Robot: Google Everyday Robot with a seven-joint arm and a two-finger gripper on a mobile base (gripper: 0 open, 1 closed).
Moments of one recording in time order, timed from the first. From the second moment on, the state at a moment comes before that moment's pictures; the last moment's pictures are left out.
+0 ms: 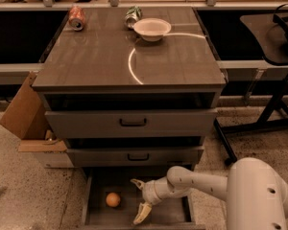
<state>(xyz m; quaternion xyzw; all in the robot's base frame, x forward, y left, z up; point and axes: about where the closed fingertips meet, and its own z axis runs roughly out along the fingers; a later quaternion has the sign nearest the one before) 0.479 0.046 0.251 -0.65 0.60 0.35 0.31</state>
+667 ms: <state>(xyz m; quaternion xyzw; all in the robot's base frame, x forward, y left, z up) 0.503 0.072 0.201 -0.63 0.59 0.38 0.34</state>
